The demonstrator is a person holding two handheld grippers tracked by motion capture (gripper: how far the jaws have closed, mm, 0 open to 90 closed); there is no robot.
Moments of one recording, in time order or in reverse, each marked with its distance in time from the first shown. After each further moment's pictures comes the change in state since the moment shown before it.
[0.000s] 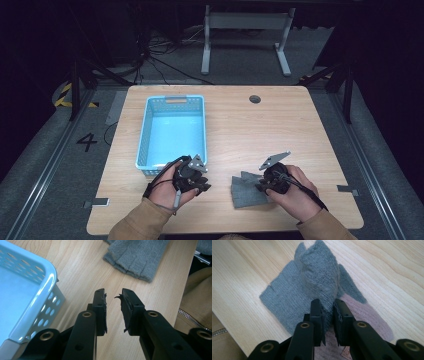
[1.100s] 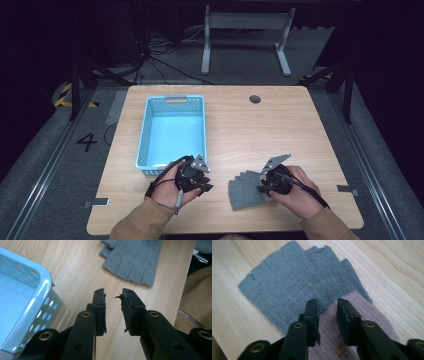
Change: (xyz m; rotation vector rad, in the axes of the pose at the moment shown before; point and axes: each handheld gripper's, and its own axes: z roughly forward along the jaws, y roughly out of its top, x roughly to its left) left arm -0.001 0.003 0.004 0.003 -0.011 0.009; right arm -0.014 -0.011 0.013 -0.005 0.010 -0.078
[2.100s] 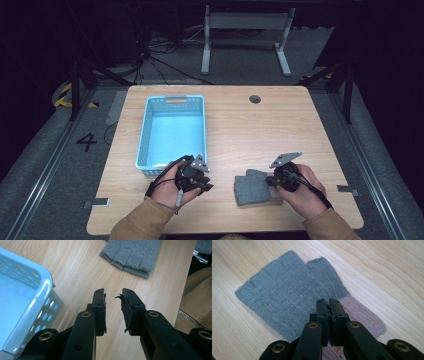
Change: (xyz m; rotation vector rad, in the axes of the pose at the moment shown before) left arm 0.001 0.001 0.000 -0.004 0.000 0.003; right arm -0.008 -0.007 -0.018 -0.044 -0.089 0.078
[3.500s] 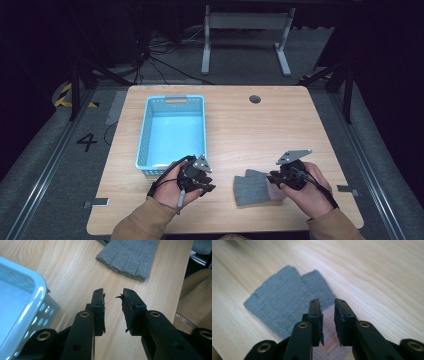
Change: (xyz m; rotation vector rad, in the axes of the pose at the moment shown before) left arm -0.004 0.004 0.003 -0.007 -0.011 0.007; right arm -0.007 -0.001 -0.017 -0.090 0.009 0.033
